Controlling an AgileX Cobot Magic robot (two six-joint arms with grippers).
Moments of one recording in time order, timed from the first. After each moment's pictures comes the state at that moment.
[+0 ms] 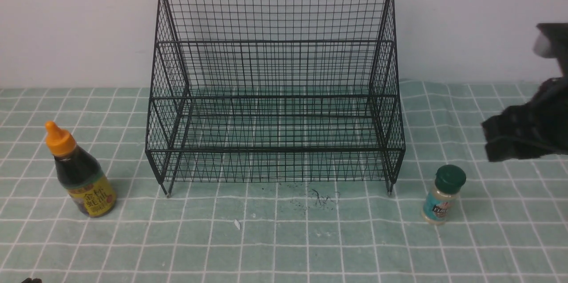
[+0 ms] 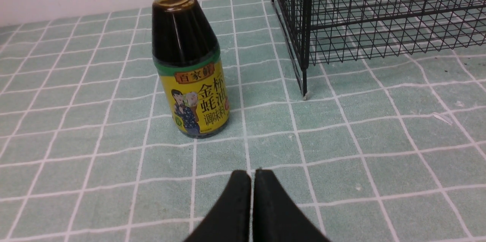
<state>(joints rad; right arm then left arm) 0.20 1.41 -1.12 0.11 1.02 0.04 -0.06 -0.01 0.03 -0.04 0.37 0.08</state>
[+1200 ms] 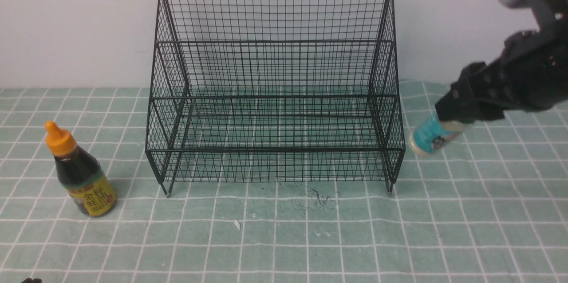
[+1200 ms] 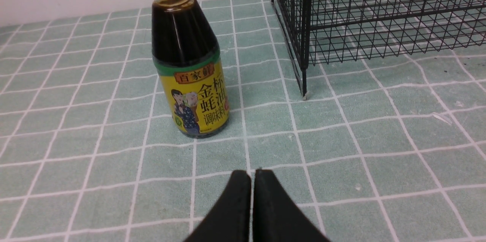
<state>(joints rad) 0.31 1.35 -1.32 0.28 1.08 -0.11 -0.06 -0.01 0.03 -0.04 0.37 0.08</state>
